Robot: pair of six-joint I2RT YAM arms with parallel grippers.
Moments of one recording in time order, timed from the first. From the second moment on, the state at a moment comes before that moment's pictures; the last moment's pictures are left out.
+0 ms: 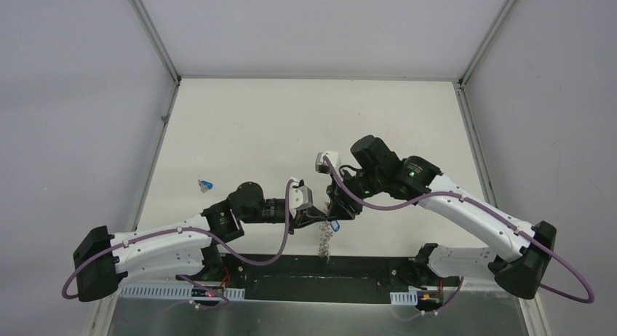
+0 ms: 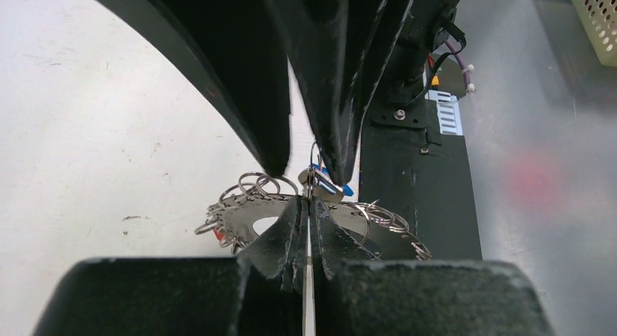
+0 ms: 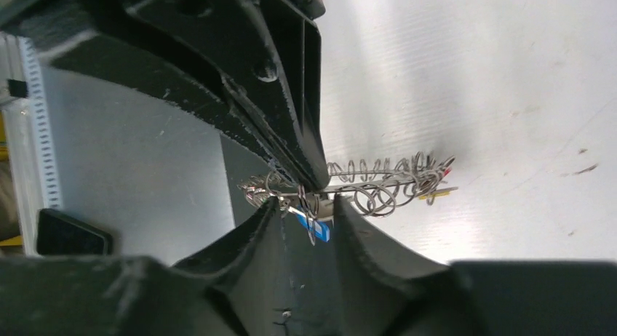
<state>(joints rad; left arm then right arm) -1.08 0.89 0.48 0.36 0.39 -0.03 0.92 1.17 1.13 -0.84 -0.59 -0.13</state>
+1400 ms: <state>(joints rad) -1.08 0.73 0.26 0.78 0.31 -0.14 0.78 0.86 0.84 -0.27 -0.89 0.04</state>
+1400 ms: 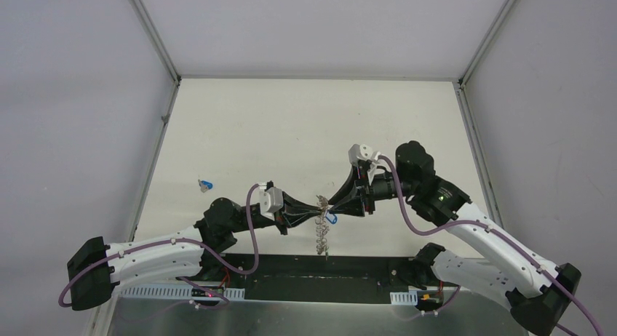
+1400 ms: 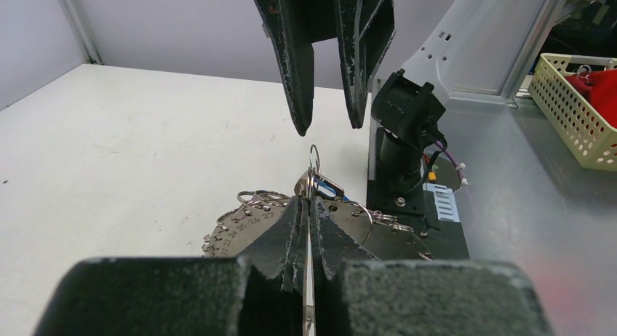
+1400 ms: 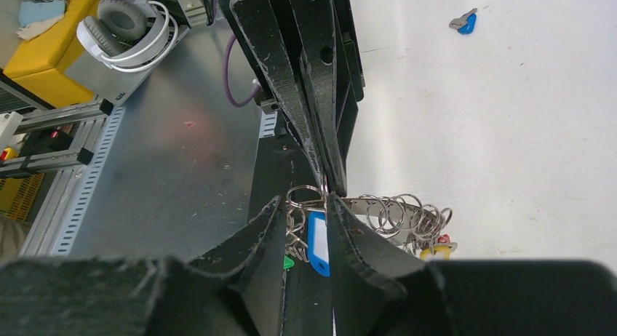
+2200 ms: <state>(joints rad) -1.08 0.73 0.26 0.79 0.33 -0.14 0.78 0.92 0.80 -0.25 -0.90 0.07</state>
